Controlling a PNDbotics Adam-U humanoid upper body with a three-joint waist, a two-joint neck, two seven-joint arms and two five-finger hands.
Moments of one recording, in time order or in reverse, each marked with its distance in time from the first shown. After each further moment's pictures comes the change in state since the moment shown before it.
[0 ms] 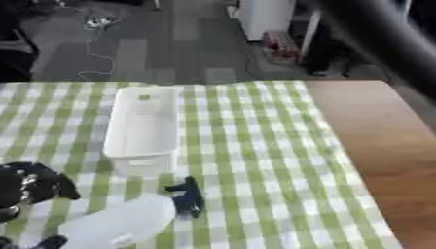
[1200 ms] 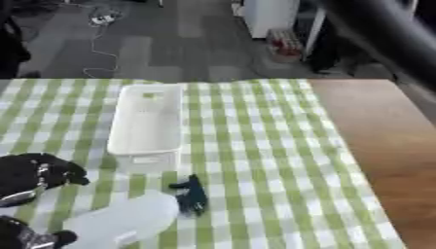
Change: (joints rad) left arm -0.062 -0.025 -0.024 0.128 -0.059 0.028 -0.028; right arm -0.001 -0.008 0.006 0.006 -0.001 -0.006 0.004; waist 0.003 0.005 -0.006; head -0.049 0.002
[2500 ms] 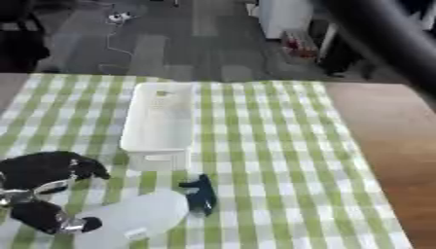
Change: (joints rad) left arm -0.039 -0.092 -0.016 0.157 -0.027 0.009 -0.009; right arm -0.001 -0.002 0.005 0.001 -0.002 -0.004 -0.002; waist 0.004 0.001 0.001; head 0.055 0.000
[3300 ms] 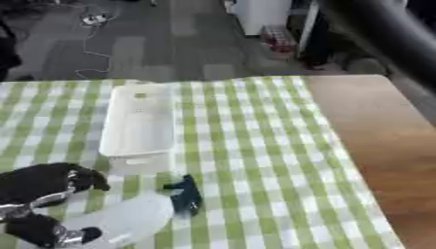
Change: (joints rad) left arm -0.022 -0.016 -0.066 -0.020 0.010 -0.007 0.007; right arm -0.008 -0.009 0.003 0.000 0.002 -0.008 0.008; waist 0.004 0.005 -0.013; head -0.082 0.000
